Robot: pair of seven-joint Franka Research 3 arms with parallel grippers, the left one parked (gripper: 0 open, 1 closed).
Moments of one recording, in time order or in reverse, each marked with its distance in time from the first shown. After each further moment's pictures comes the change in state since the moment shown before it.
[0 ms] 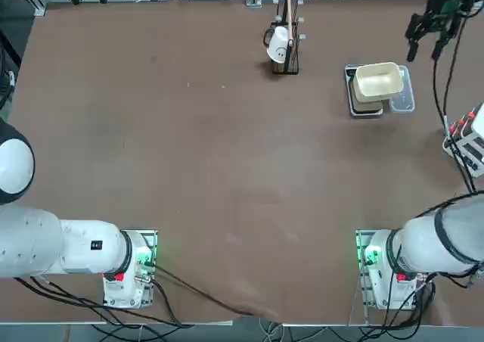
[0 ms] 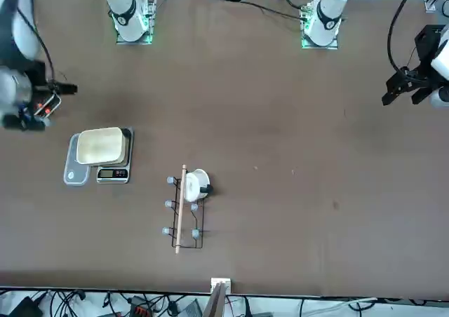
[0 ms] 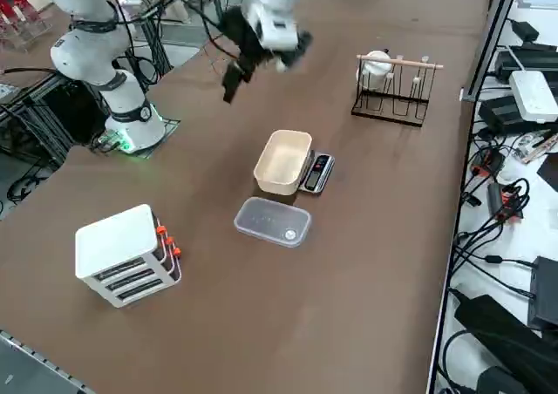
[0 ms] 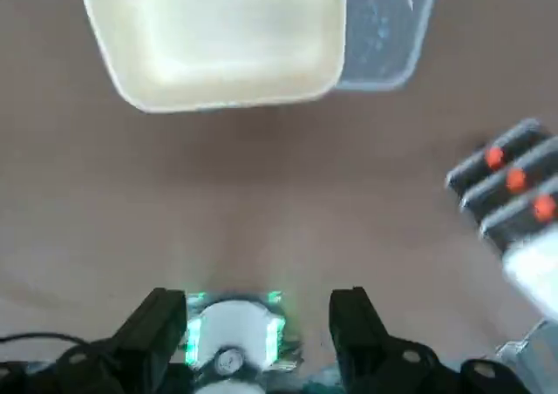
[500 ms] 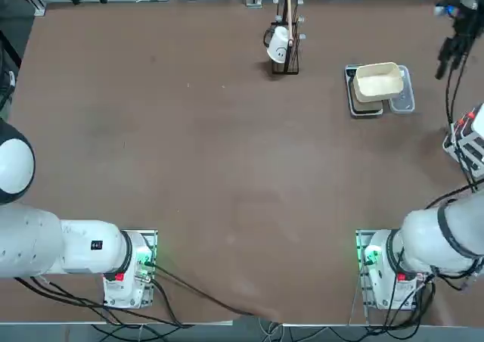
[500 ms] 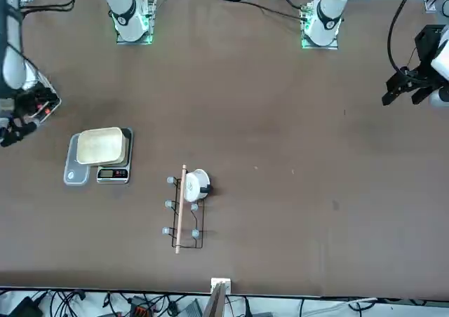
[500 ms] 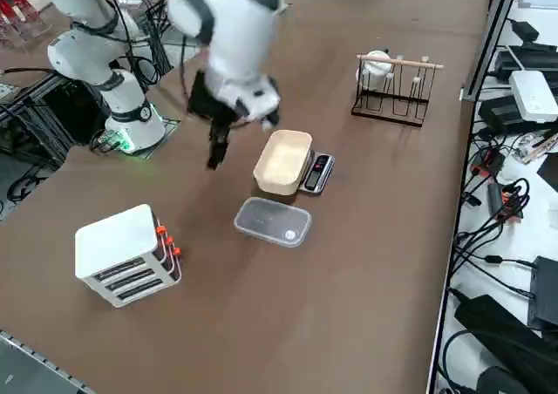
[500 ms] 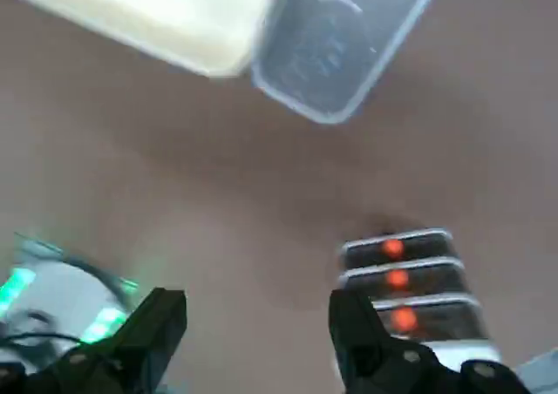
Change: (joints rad) arm -0.239 -0.010 -0.017 -0.165 -0.137 0.285 -0.696
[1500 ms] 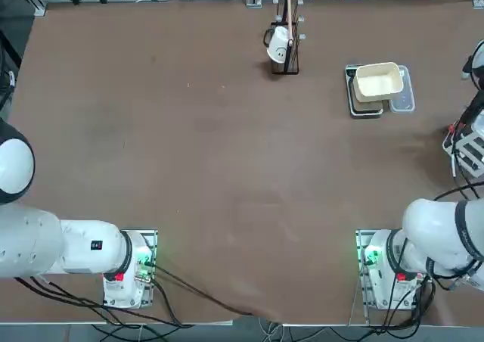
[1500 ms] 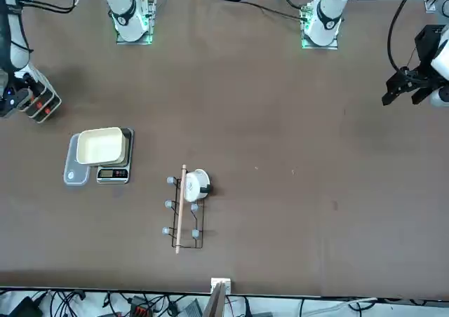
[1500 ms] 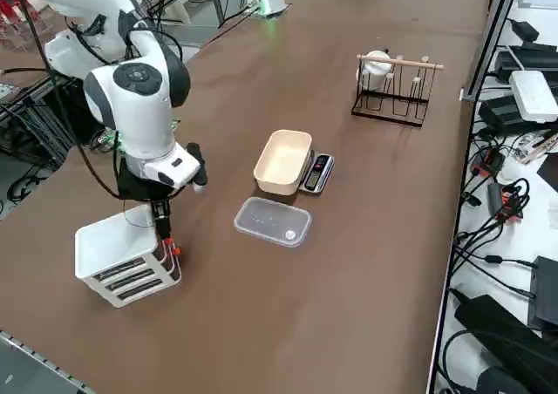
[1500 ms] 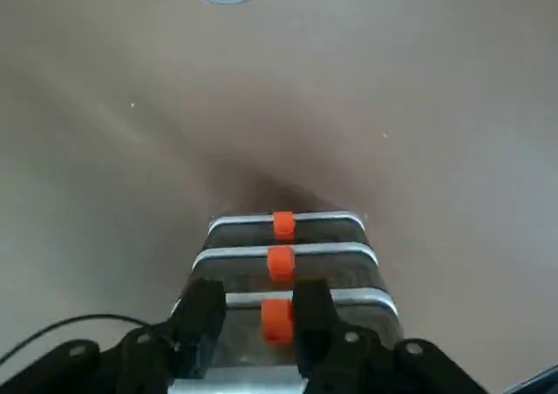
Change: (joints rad) arm -0.262 -0.074 -0.002 -0.385 -0.087 0.578 -0.303
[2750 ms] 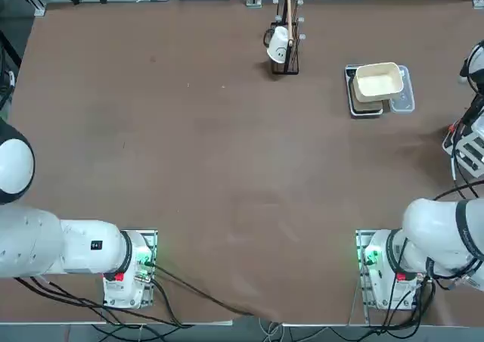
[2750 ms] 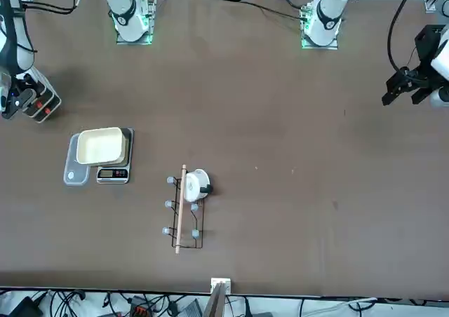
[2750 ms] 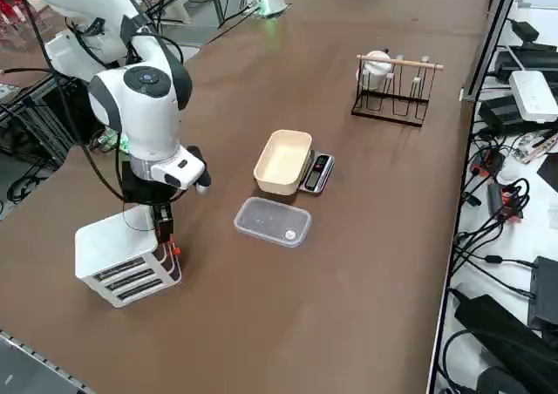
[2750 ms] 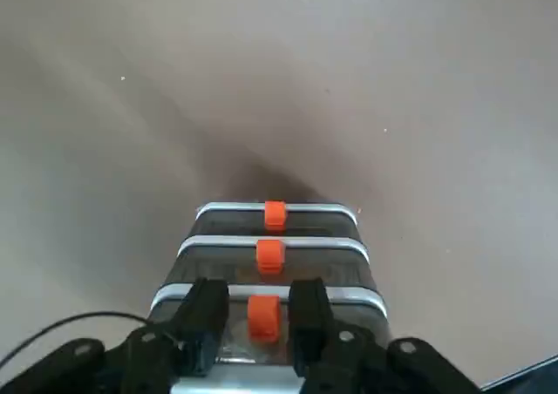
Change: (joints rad) arm -0.003 0.017 0.003 0.001 -0.071 0.015 -0.009
